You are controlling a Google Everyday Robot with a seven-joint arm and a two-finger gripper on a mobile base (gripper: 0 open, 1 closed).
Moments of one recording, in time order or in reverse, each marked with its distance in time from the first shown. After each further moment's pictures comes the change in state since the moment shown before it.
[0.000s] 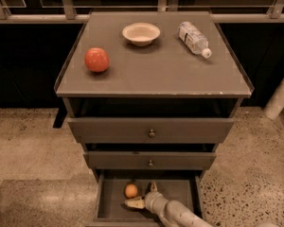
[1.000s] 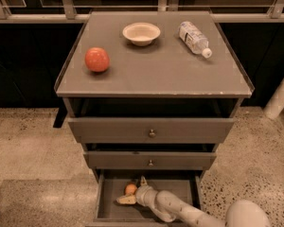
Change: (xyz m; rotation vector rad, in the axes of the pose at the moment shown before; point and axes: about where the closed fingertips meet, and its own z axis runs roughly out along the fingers) arm -0.015 0.023 0.050 -0.093 0.039 -0.074
